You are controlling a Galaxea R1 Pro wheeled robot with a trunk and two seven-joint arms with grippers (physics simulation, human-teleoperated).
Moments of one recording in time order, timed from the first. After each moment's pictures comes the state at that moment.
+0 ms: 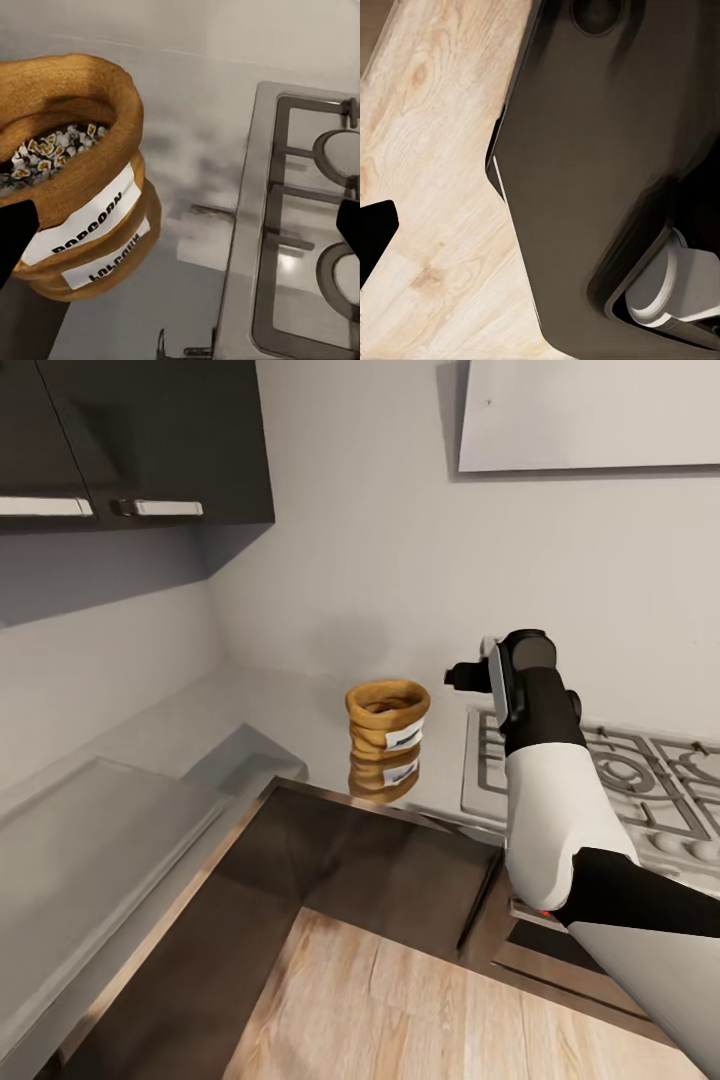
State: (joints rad) left arm 0.00 -0.02 0.18 -0.13 0.18 -0.02 0.08; right arm -1.36 0.17 -0.26 -0.94 0.34 1.04 0.04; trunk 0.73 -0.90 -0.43
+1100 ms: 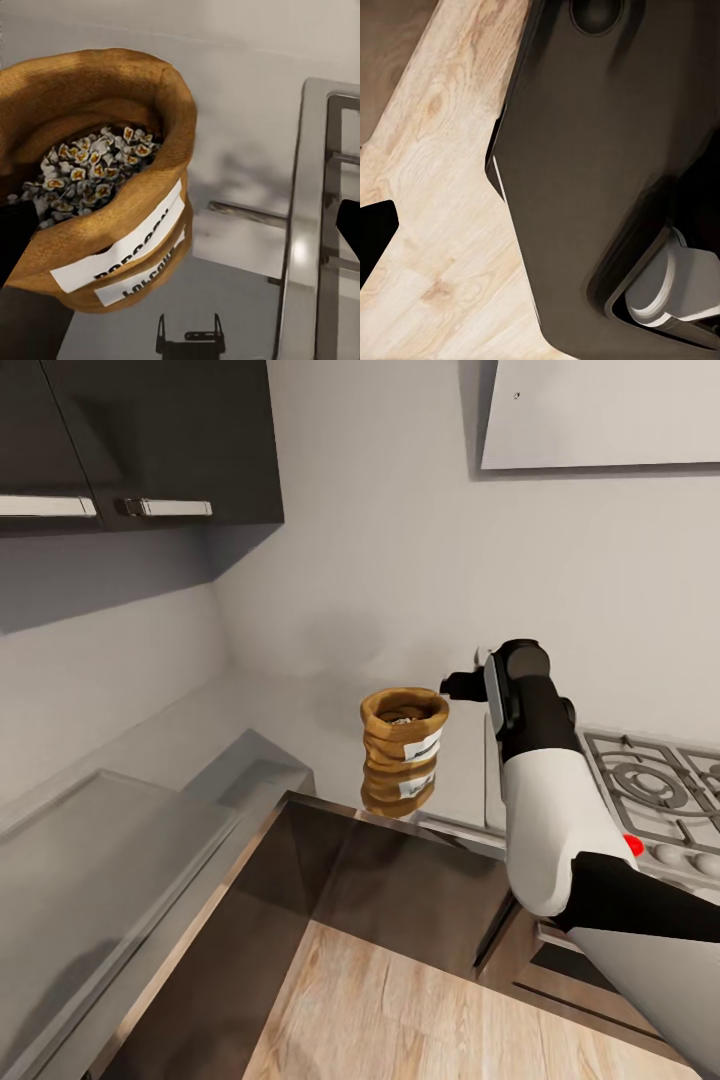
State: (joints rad) left arm 0.00 -0.02 0.18 -0.13 0.18 -0.02 0.08; right arm -1.34 0.17 -0.25 -0.91 0.33 1.04 0.05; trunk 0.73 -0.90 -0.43
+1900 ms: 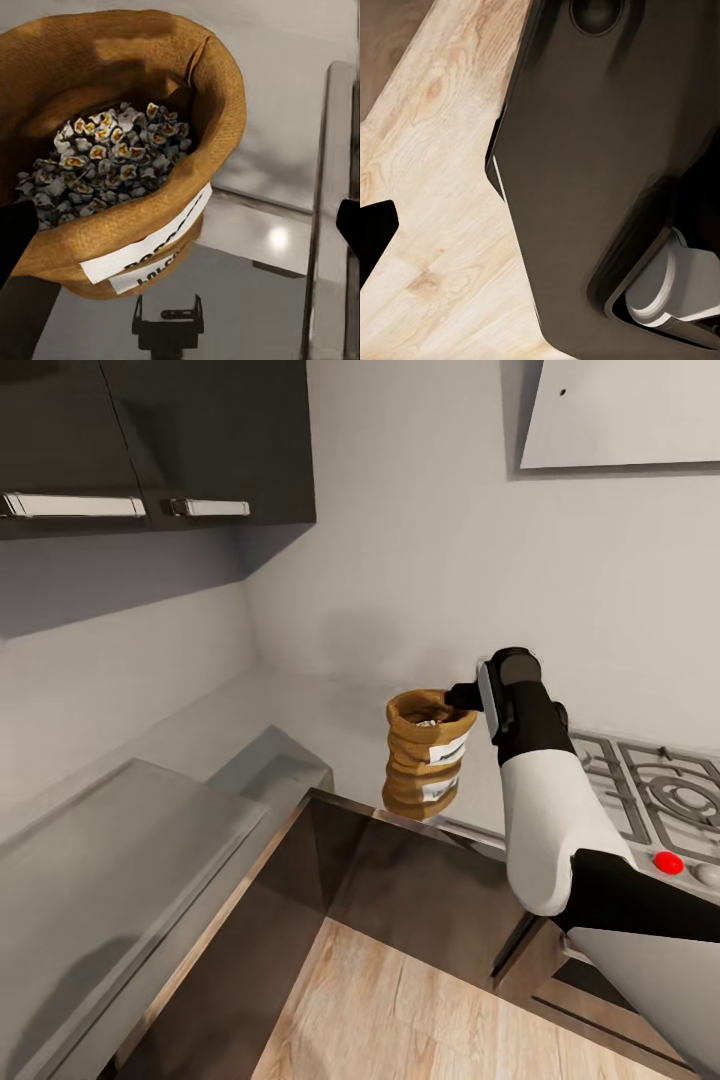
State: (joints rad) left arm 0.00 -0.02 0.18 -0.13 0.18 -0.02 0.08; right arm -1.34 0.17 -0.26 -0.85 0.35 1.04 -0.03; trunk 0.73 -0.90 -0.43
